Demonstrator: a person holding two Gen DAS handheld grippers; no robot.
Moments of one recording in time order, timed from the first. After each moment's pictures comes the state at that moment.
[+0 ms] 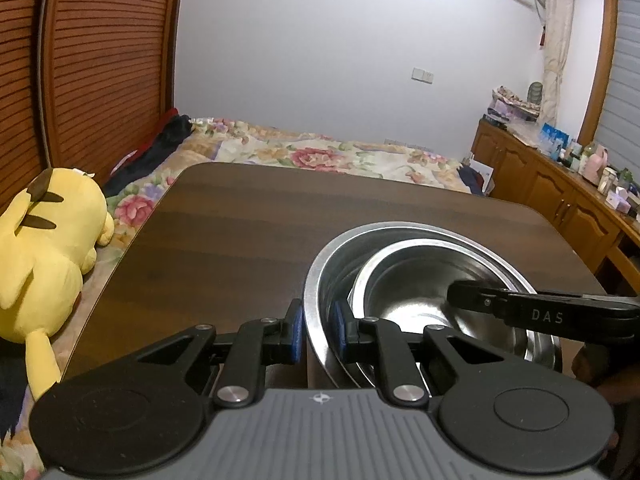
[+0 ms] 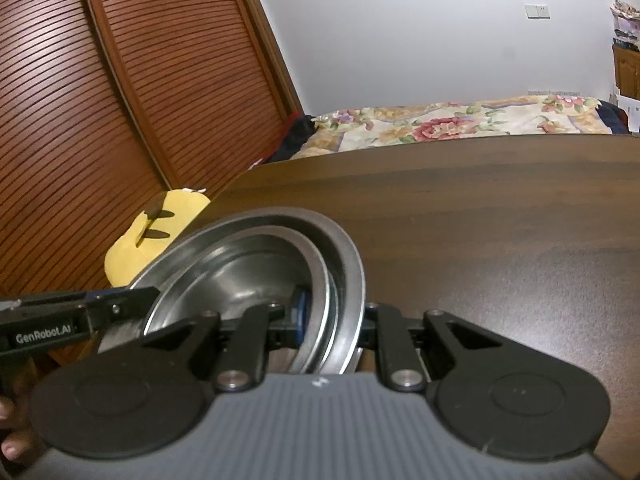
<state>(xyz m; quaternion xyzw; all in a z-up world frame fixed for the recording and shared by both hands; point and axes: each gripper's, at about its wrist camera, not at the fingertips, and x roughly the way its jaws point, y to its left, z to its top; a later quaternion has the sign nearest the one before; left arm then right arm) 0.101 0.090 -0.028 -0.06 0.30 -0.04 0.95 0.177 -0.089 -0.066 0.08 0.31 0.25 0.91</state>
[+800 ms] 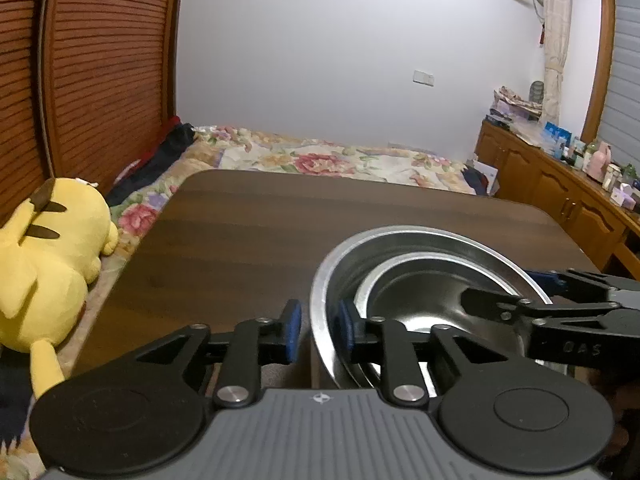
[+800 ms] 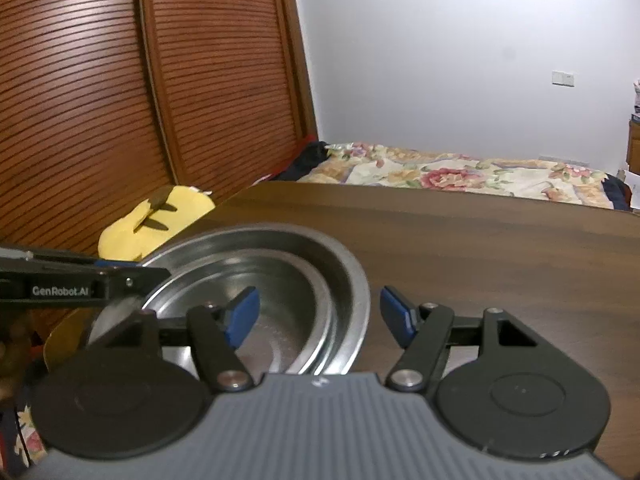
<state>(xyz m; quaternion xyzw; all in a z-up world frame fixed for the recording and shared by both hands) 0.100 0.087 -0.030 -0.05 0.29 -0.03 0.96 0.163 -0.092 -0.052 0.01 0.24 0.26 0.93</state>
